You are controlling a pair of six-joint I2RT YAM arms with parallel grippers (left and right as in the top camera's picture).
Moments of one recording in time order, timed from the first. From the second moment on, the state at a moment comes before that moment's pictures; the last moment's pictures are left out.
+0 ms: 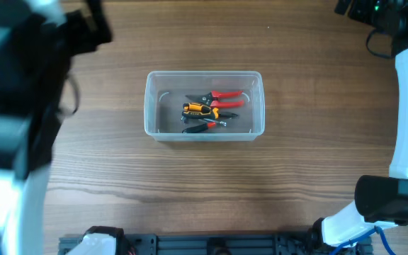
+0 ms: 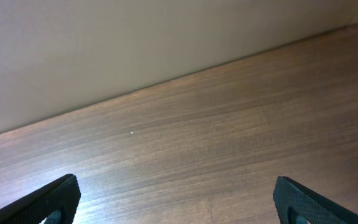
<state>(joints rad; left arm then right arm) -0.12 1.25 1.78 -0.77 -0.18 -0.18 -0.11 1.78 2.03 -0.95 0.01 0.19</state>
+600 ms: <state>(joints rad) 0.02 0.36 0.95 -0.64 -0.12 -0.18 -0.11 1.78 2.03 -0.95 0.01 0.19</state>
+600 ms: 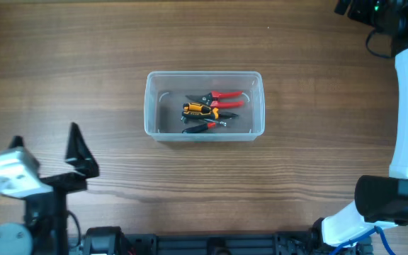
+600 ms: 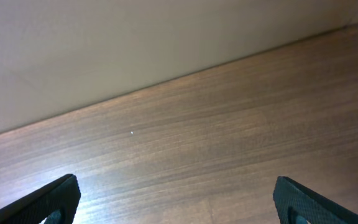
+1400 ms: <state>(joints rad) 0.02 0.02 0.17 -0.20 0.06 -0.23 -0.11 1.78 2.03 -0.95 0.01 0.19</state>
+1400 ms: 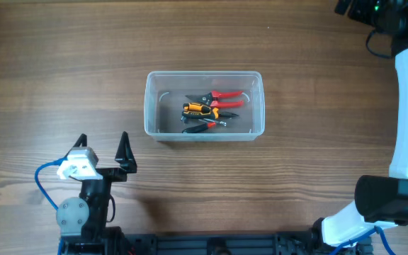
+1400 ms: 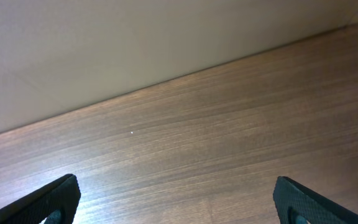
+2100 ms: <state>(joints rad) 0.02 0.02 0.06 -0.18 0.07 -0.23 -0.11 1.78 2.03 -0.95 0.01 0.19</state>
